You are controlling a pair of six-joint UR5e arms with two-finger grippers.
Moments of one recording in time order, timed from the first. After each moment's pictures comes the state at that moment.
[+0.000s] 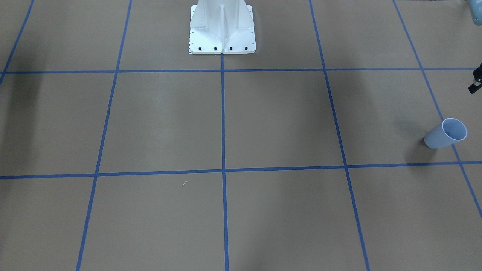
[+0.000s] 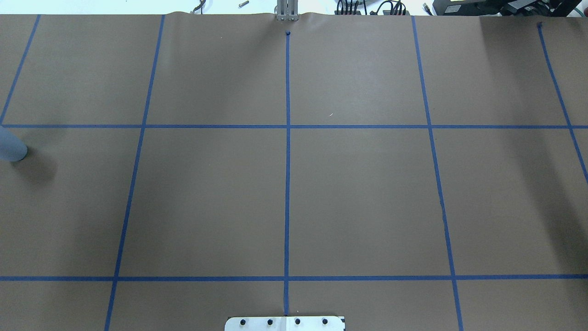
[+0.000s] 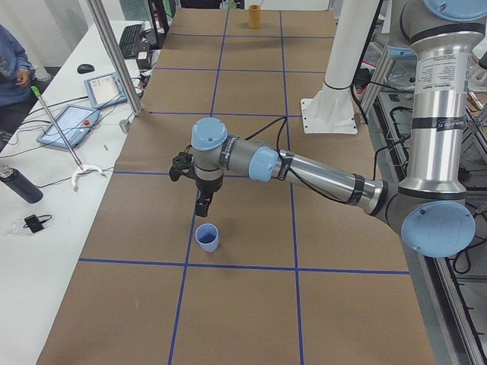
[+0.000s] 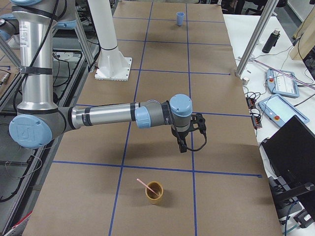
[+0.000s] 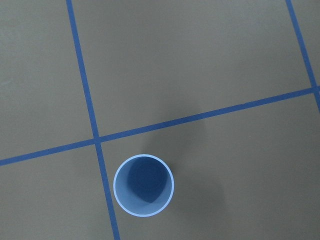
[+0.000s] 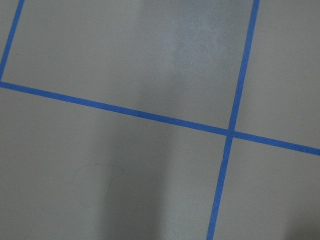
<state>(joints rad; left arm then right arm) -1.44 -1.55 -1.89 -1.58 -2.35 -0.08 1.51 -1.62 1.76 -1.49 2.40 -0.01</state>
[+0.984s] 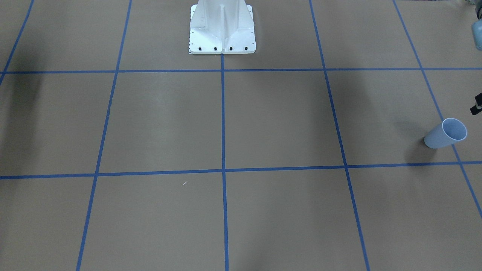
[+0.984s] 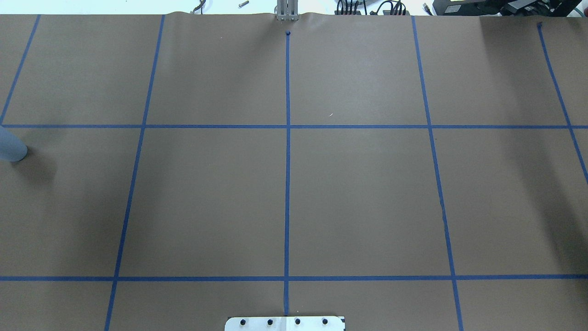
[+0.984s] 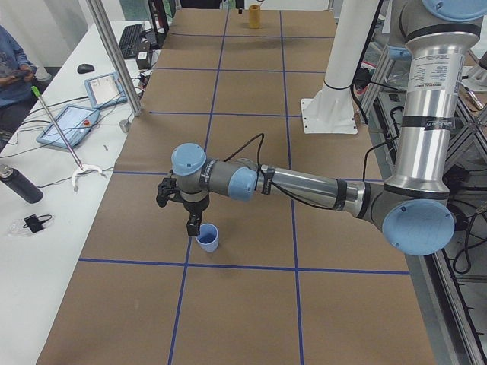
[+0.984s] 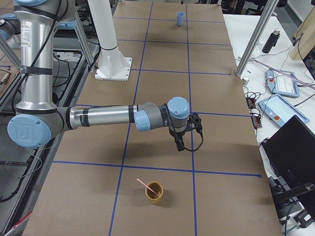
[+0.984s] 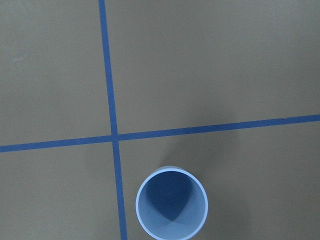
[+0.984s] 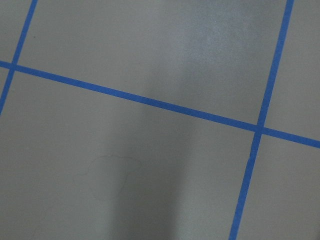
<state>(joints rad) -1.42 -1.65 -1.63 -1.66 -2.34 -0.19 1.45 -1.65 1.75 -1.41 2.43 0.03</state>
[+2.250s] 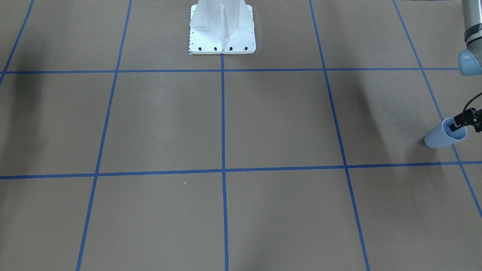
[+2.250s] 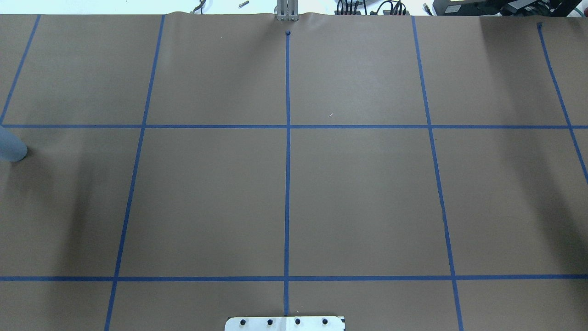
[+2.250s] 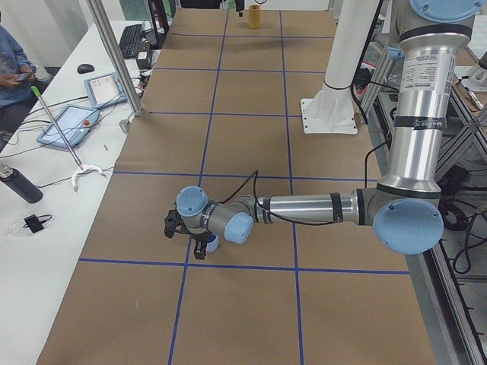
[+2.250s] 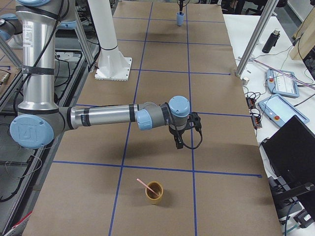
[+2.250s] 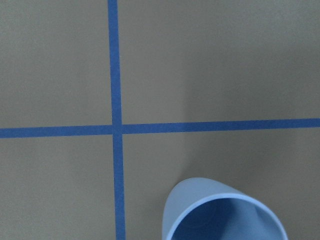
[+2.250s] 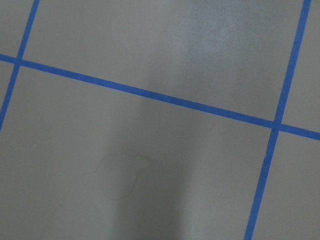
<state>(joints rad) -1.34 -1.62 -1.39 -2.02 -2.39 -0.35 1.41 -1.65 1.75 -1.41 2.43 0.05</state>
